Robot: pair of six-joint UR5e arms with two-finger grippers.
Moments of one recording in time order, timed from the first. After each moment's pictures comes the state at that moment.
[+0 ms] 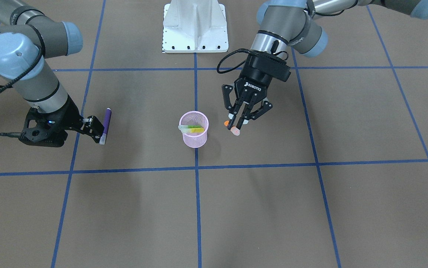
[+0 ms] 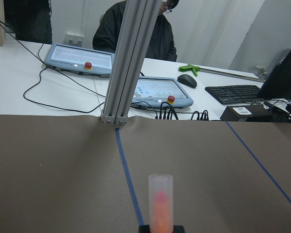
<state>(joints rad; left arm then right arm) -0.52 -2.13 -1.70 -2.37 -1.24 -1.04 0.84 -1.16 1.71 -1.52 2.04 1.04</state>
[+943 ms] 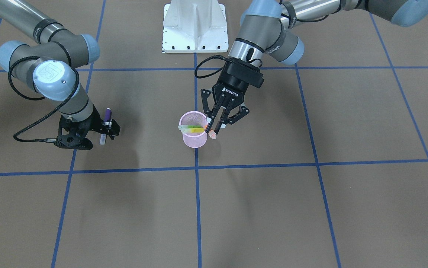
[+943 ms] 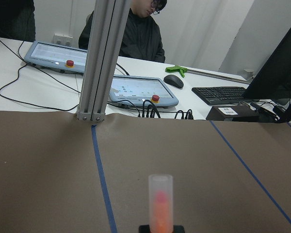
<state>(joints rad) -0.50 -2.20 -1.61 -2.40 -1.22 -1.04 0.75 -1.15 1.64 -1.52 2.05 1.04</state>
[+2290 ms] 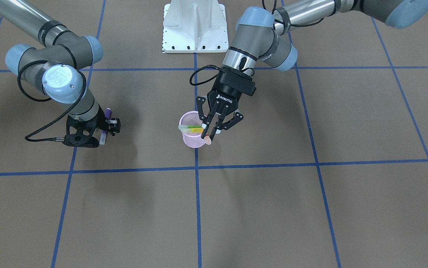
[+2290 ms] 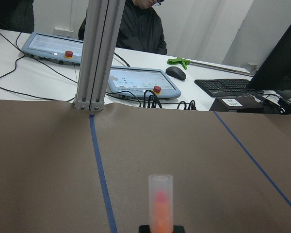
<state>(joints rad) -0.49 -2.22 -1.56 -2.42 -1.22 -1.04 0.72 -1.16 1.62 -1.52 2.07 1.04</state>
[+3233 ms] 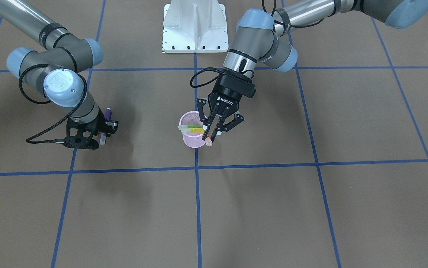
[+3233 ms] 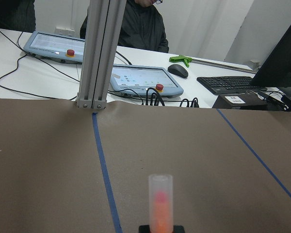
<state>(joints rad) -0.49 -2.22 -1.55 -2.42 -1.22 -1.03 0.72 -1.16 1.60 -1.52 2.08 1.03</state>
